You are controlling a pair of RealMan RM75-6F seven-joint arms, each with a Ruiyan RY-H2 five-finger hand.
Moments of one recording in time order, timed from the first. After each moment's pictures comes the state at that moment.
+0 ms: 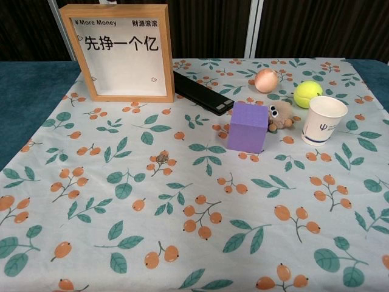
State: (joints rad) left arm -1.43 -1.40 -0.15 -0.57 0.81 -0.08 -0.08; right arm 0.03 -1.16 0.16 -1.67 -1.25 1.54 -0.27
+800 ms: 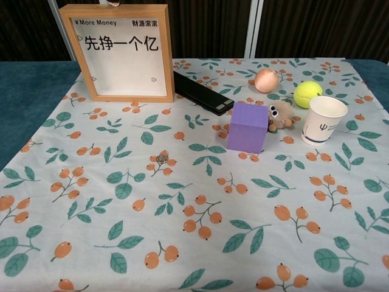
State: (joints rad) left arm -1.43 -1.40 -0.17 -0.59 0.93 -0.08 -0.16; right arm 0.03 -1.16 0.17 -1.68 -1.24 1.54 -0.28
